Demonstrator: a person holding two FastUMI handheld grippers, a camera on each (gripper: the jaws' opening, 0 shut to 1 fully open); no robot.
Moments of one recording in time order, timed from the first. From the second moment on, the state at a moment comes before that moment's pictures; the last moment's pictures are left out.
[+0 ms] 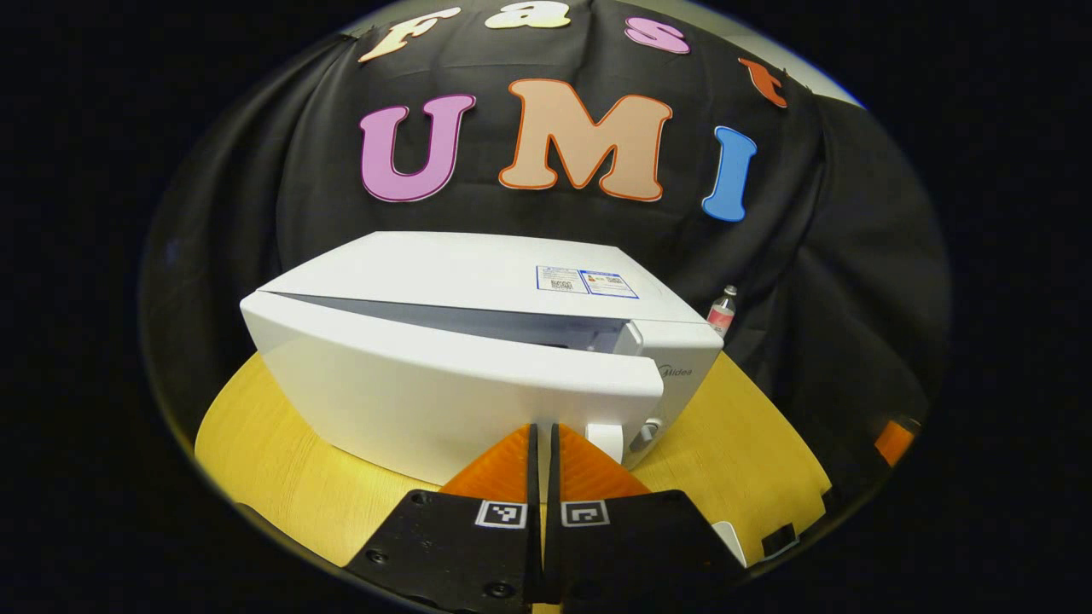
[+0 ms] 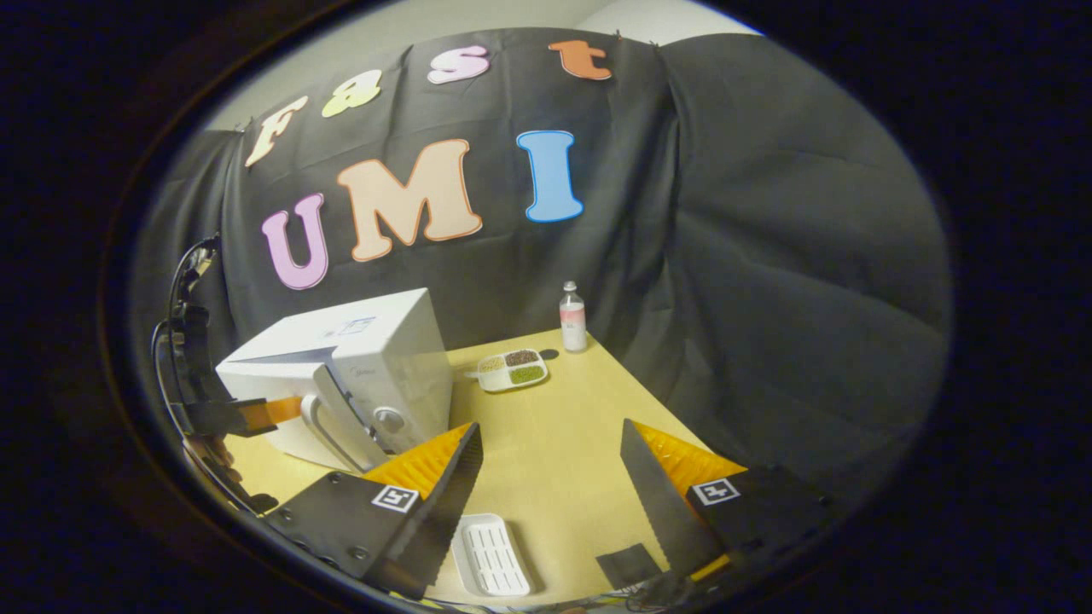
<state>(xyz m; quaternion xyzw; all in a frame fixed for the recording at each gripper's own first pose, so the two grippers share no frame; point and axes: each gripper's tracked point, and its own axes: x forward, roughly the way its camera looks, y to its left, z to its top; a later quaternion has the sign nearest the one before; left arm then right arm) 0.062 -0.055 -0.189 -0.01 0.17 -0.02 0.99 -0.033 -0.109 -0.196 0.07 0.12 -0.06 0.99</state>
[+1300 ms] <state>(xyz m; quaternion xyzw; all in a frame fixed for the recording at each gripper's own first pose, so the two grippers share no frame) 0.099 -0.052 -0.179 -0.05 0.16 -0.01 0.99 -0.018 -0.106 -0.196 0.04 0.13 -0.07 0.99</state>
